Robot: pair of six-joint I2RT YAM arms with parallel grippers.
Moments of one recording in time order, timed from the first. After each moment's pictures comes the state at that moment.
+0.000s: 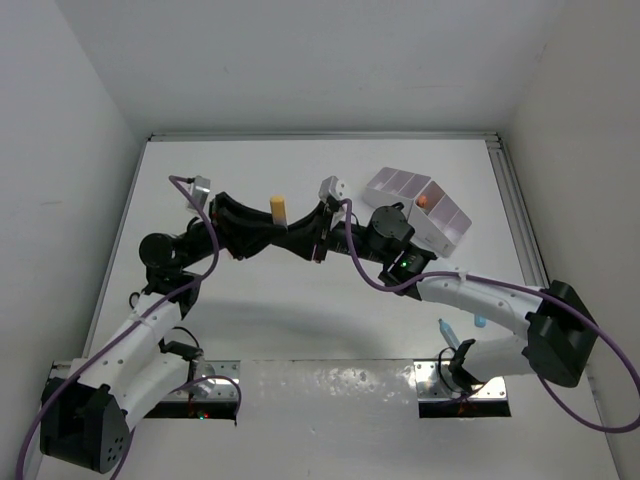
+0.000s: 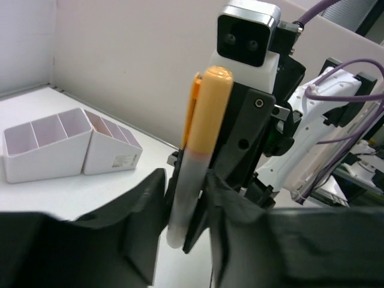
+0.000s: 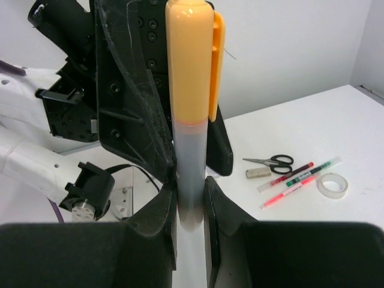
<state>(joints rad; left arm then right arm) -0.24 0.87 0.51 0.87 0.89 -0.83 0.89 1.34 0.84 0.65 -0.42 0.22</state>
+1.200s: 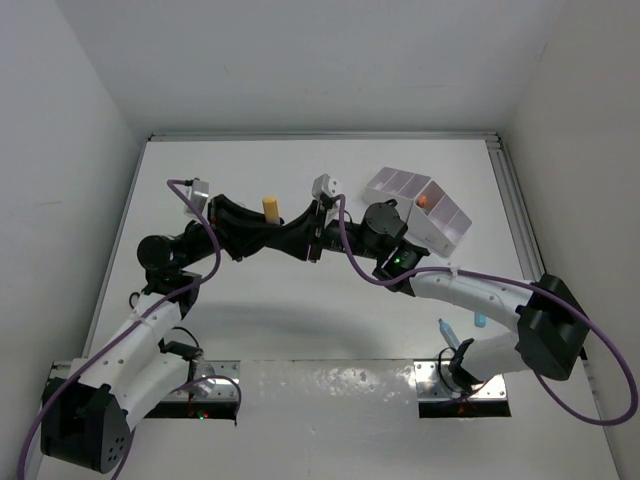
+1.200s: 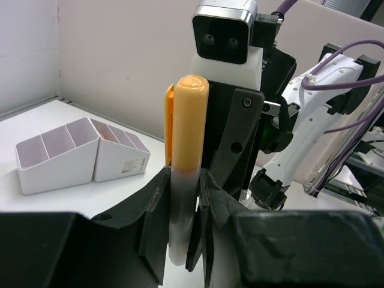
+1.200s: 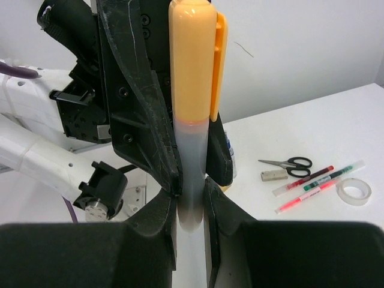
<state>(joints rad) -0.24 0.87 0.51 0.92 0.91 -0.79 0.89 1.39 0.87 0.68 -0.48 0.26</state>
